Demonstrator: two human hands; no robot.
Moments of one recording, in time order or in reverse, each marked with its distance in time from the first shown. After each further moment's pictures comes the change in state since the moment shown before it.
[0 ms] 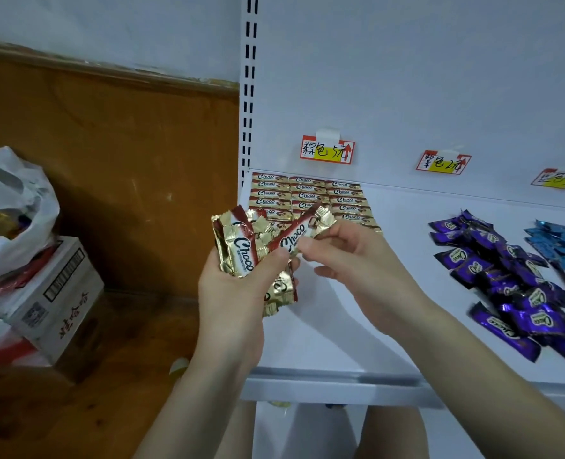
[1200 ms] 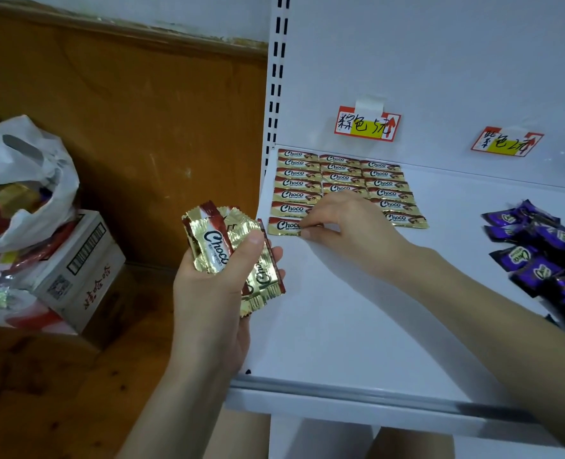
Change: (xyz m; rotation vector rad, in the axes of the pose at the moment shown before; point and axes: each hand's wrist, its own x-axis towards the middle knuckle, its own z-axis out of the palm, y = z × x) left_hand 0.019 0.002 -0.026 -0.086 0.189 -0.062; right_hand 0.086 0.033 0.003 -1.000 -0.234 -0.668
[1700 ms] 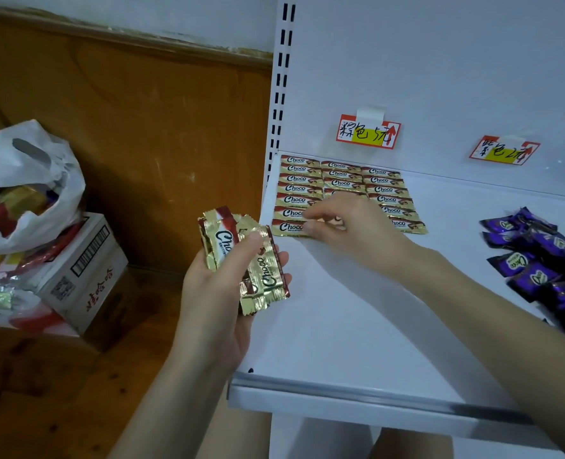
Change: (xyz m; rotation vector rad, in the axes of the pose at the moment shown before) left_hand -0.001 0.006 -0.002 -0.041 -0.101 -0.078; right_hand 0.002 -0.009 -0.010 0.139 -0.002 0.147
